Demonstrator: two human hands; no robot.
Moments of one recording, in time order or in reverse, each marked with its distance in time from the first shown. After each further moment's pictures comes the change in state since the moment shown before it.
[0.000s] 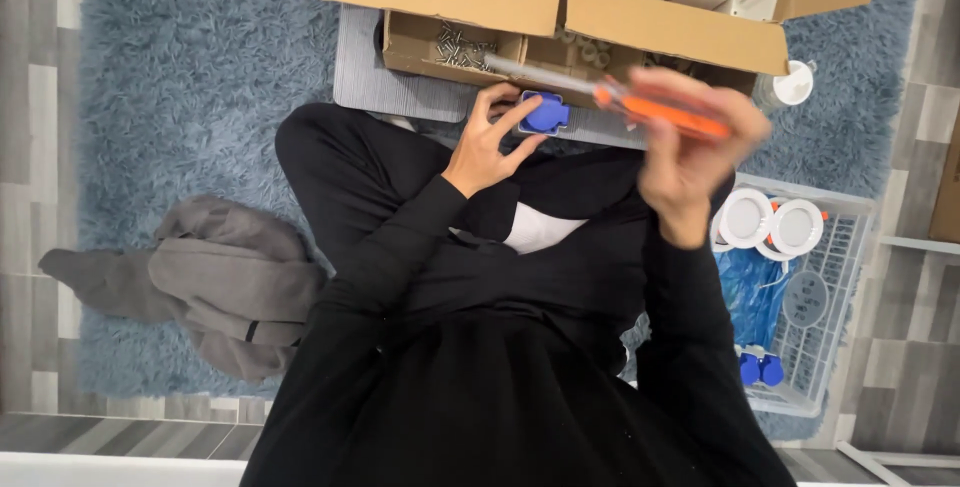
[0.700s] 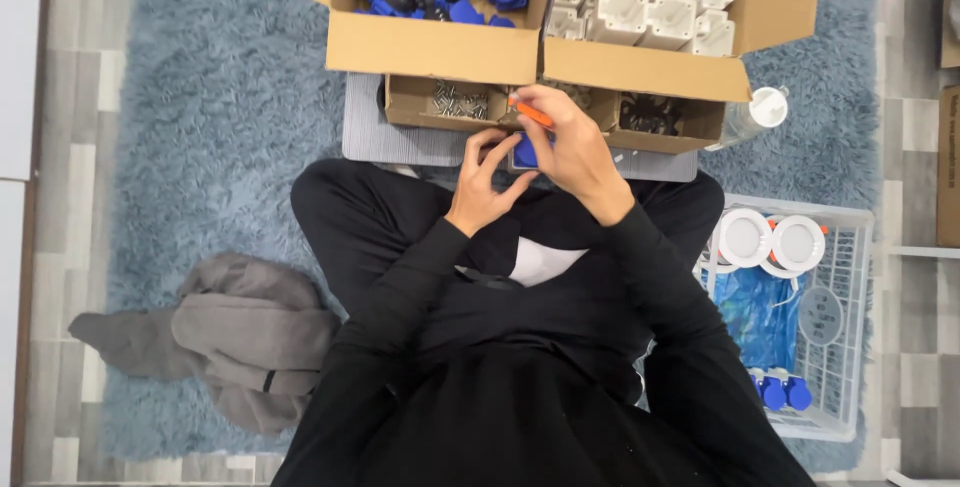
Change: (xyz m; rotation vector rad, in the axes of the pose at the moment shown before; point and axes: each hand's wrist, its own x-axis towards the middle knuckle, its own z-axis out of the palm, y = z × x) left_hand -0.002 0.001 -0.002 -0.001 0.032 -0.005; right_hand 0.015 0.028 0.085 -0.355 -0.163 -0.056
